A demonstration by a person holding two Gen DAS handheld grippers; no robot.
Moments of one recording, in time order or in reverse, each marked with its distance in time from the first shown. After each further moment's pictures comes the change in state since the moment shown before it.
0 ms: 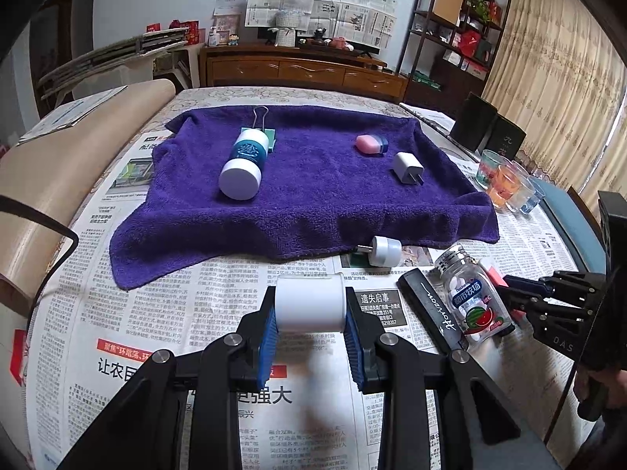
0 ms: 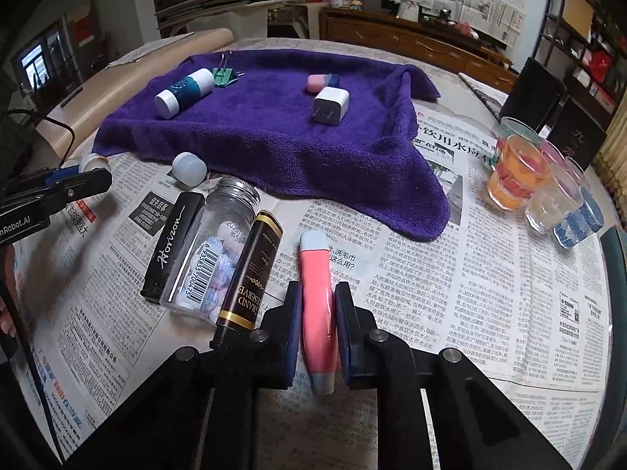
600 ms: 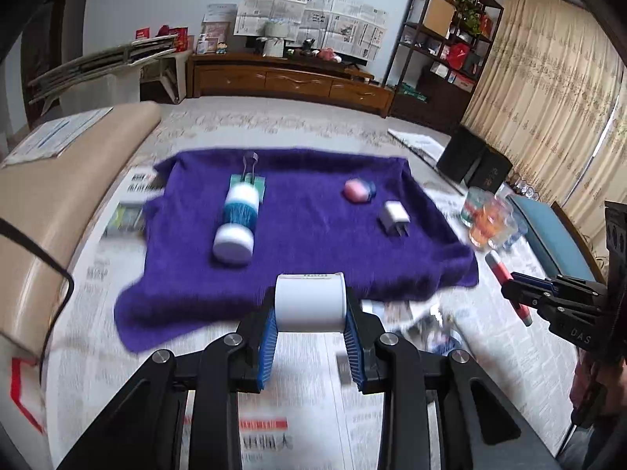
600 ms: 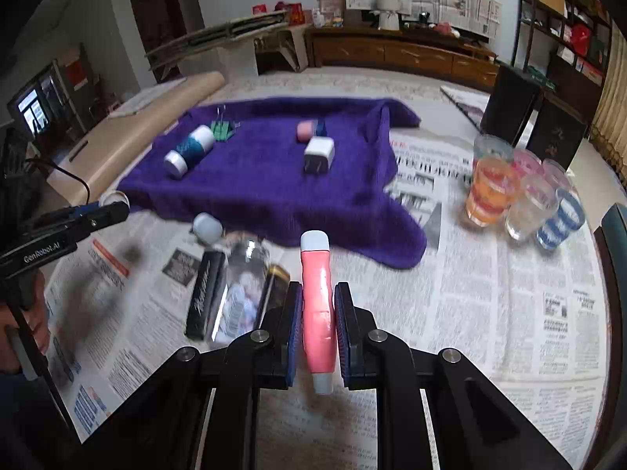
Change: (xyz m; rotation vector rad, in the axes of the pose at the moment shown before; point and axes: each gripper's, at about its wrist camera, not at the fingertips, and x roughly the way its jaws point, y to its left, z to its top) left arm -0.008 0.008 0.059 0.002 -0.028 -0.071; right arm -0.045 -0.015 0.023 0.123 -0.083 0.063
